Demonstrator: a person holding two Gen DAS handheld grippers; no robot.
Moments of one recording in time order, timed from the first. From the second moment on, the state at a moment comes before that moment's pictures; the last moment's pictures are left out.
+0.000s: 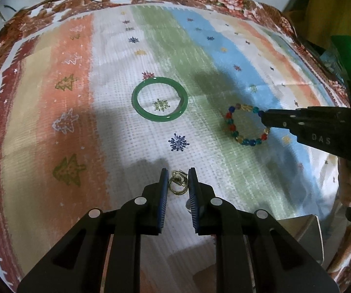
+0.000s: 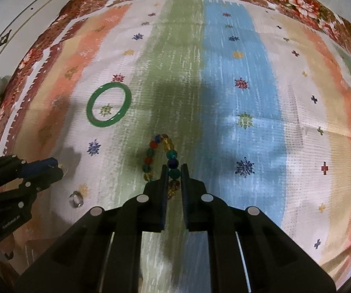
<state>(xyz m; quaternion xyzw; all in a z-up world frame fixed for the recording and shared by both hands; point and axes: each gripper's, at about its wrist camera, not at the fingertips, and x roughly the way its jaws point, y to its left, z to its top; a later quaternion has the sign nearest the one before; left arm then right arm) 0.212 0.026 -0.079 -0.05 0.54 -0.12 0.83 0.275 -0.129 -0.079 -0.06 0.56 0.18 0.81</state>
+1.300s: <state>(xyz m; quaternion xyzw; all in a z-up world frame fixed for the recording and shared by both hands) 0.102 0.014 0.002 -0.09 0.44 -0.16 0.88 0.127 -0.120 0.025 -0.09 0.43 0.27 0.86</state>
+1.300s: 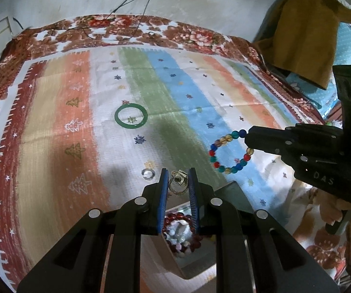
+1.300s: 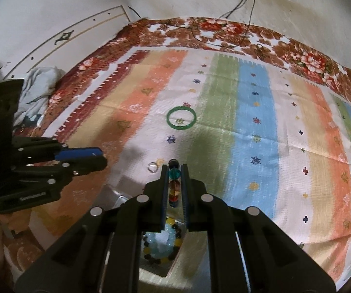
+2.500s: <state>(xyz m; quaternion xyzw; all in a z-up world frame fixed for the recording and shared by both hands) 0.048 -0.011 -0.013 -0.07 0.45 -0.18 0.87 0.070 -0.128 0.008 -0.10 0.44 0.31 0.84</state>
